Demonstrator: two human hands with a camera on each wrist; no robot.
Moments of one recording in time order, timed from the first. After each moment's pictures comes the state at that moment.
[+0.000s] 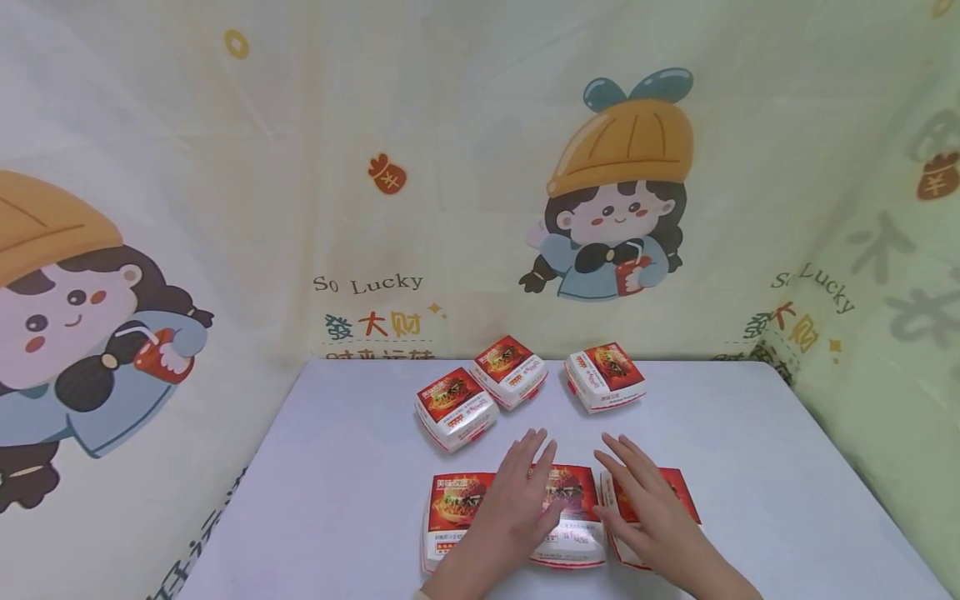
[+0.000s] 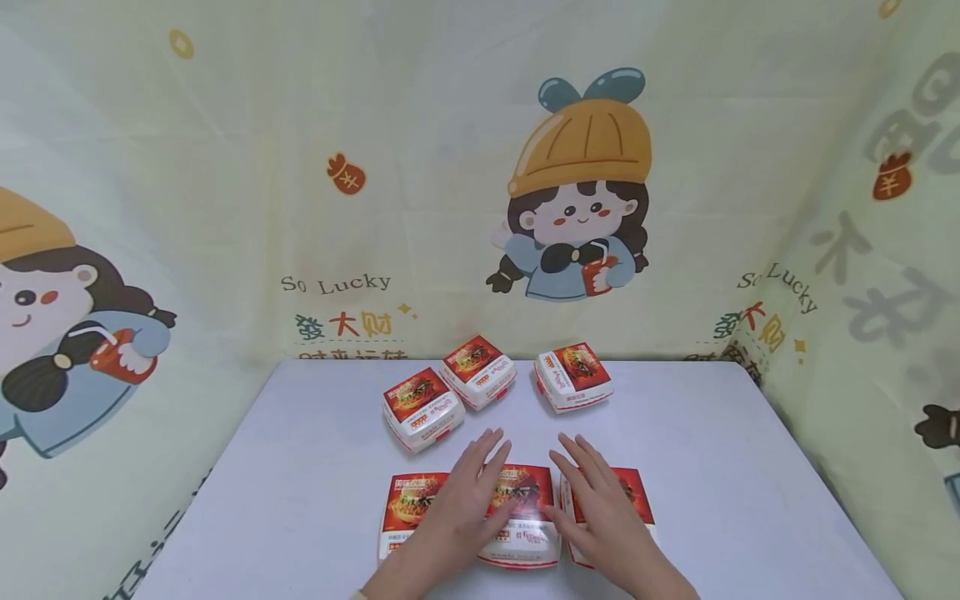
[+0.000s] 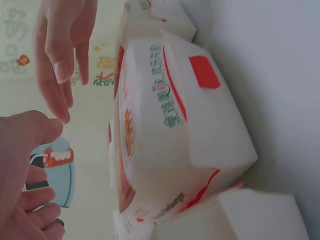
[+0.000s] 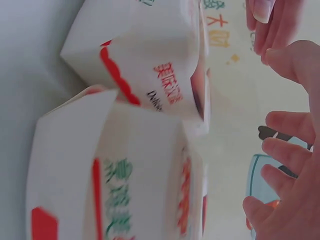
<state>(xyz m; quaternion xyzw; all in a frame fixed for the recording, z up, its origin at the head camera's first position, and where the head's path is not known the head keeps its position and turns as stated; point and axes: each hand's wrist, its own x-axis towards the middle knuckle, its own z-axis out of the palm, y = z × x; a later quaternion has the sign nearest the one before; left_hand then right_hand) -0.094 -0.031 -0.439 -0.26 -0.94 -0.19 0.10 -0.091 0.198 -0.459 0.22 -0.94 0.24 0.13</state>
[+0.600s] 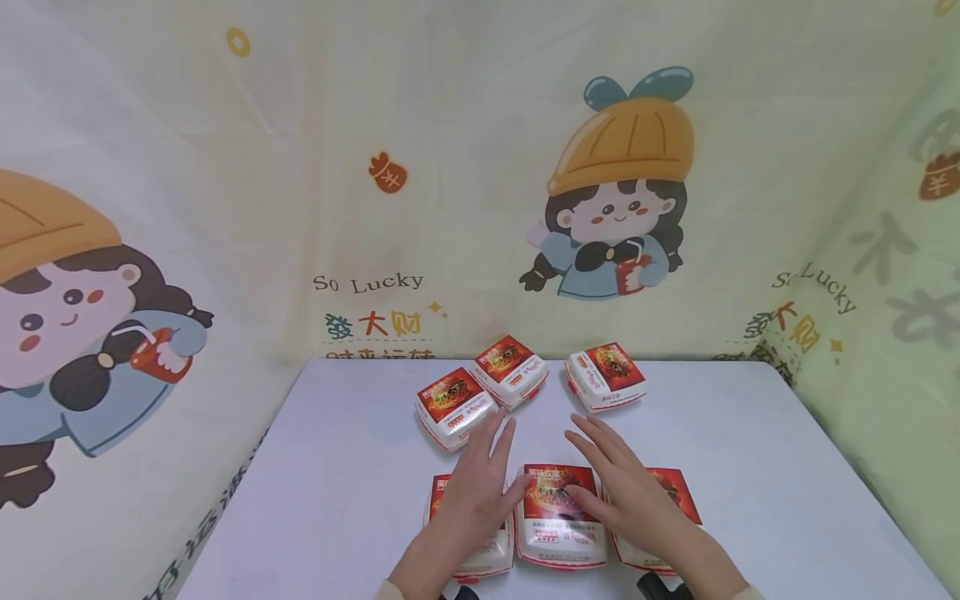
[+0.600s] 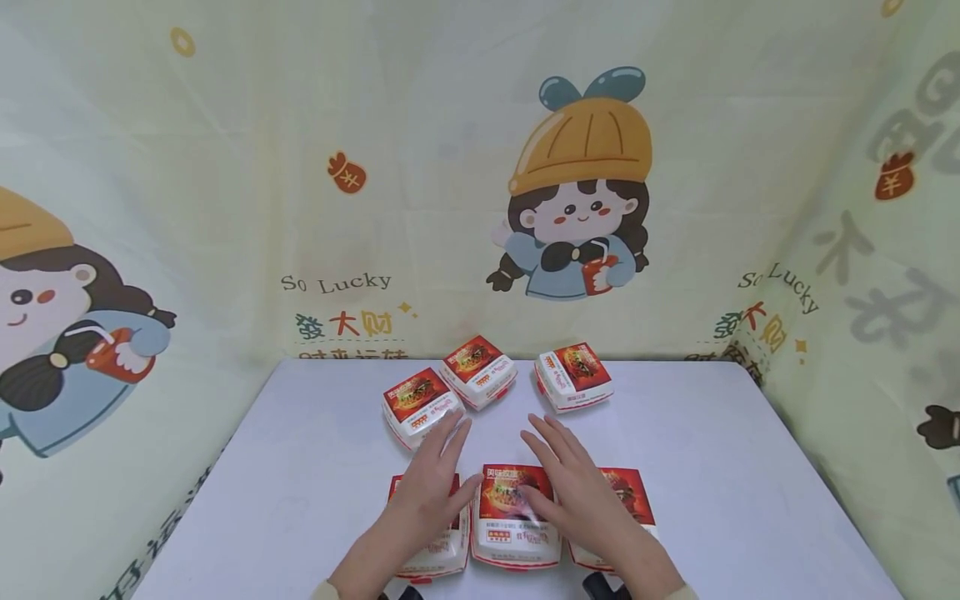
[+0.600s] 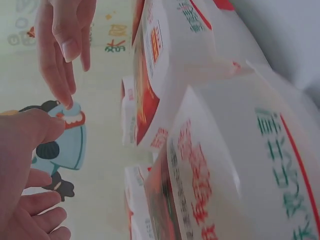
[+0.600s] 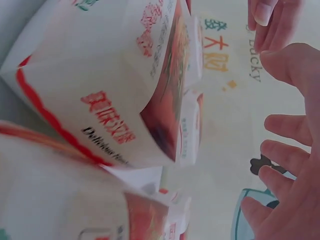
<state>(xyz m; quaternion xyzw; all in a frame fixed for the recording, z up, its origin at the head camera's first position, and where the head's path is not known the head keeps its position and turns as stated) -0.107 -0.066 -0.433 -0.20 -0.95 -0.19 0.13 -0.114 0.171 -0.440 0.27 -0.93 0.23 0.12</state>
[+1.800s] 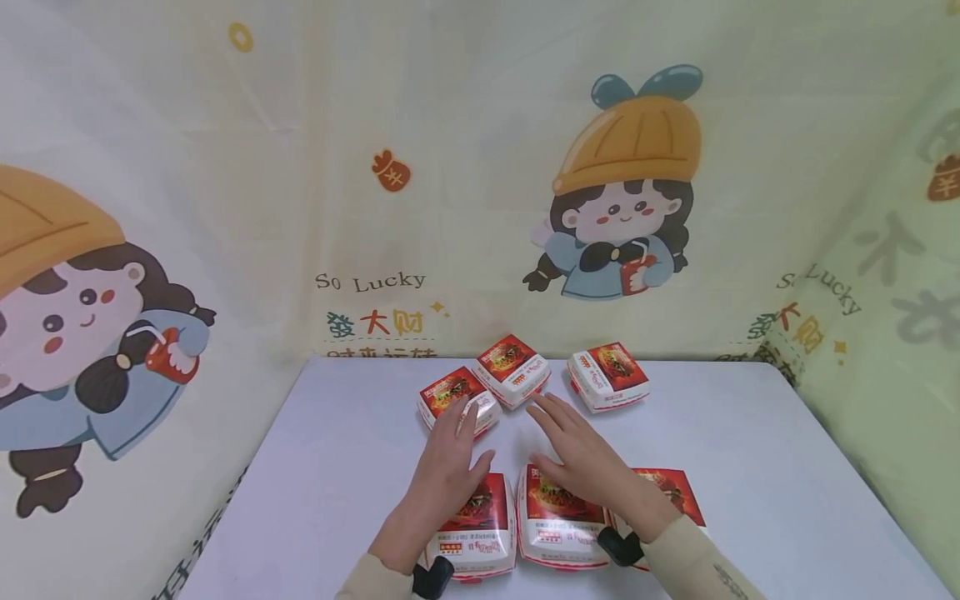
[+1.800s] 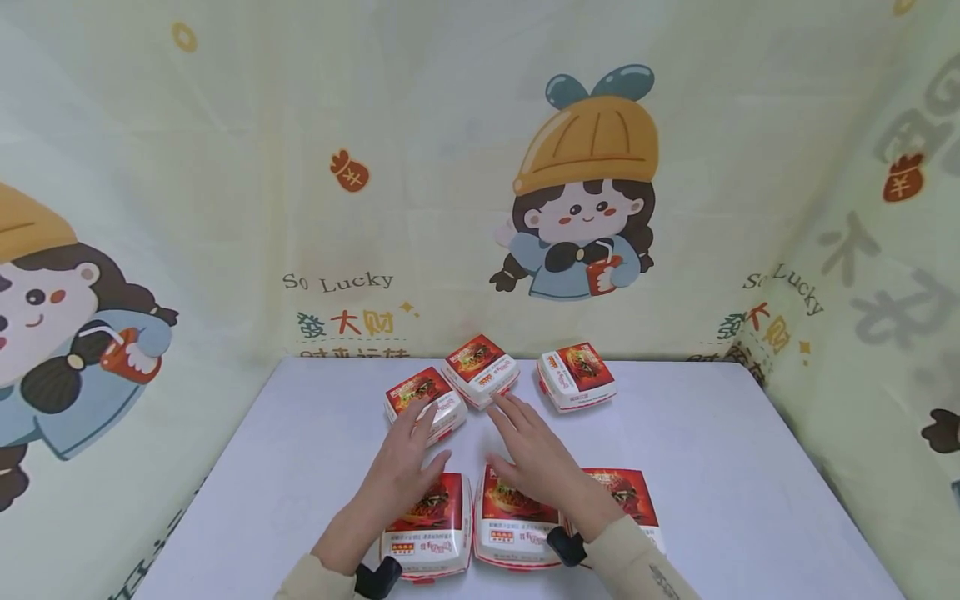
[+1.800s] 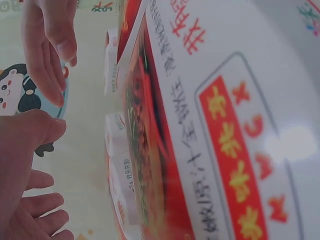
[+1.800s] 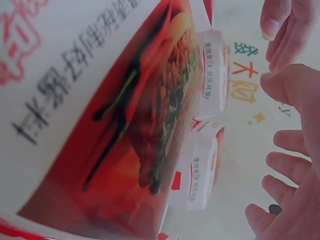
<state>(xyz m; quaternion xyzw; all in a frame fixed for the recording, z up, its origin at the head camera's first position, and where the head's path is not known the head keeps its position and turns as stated) -0.136 -0.105 -0.439 -0.12 -0.97 -0.18 0.12 -0.166 0.122 -0.435 0.31 -0.93 0.19 0.07</state>
